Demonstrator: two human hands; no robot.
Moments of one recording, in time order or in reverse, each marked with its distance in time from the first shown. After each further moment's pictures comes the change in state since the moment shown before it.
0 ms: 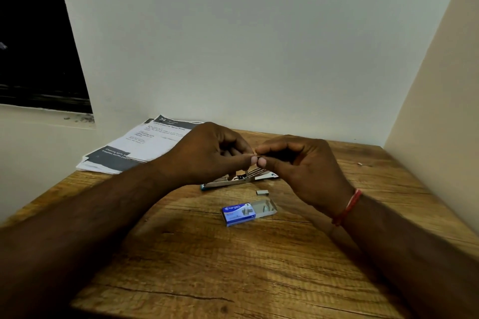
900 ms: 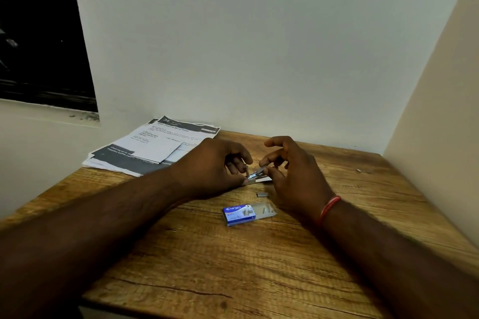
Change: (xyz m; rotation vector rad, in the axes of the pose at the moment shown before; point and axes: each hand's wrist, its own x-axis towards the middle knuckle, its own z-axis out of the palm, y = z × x) left_hand 0.006 -0.043 0.026 0.088 0.018 -0.066; right_hand 0.003 0.021 0.022 -0.551 0.059 0.117
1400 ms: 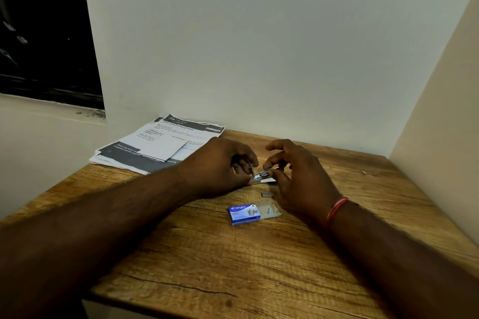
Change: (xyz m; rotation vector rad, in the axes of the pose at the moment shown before) left_hand -0.001 0.004 0.002 0.010 0.009 0.030; right_hand -0.001 0.003 -0.003 -0.073 -0.035 -0.099
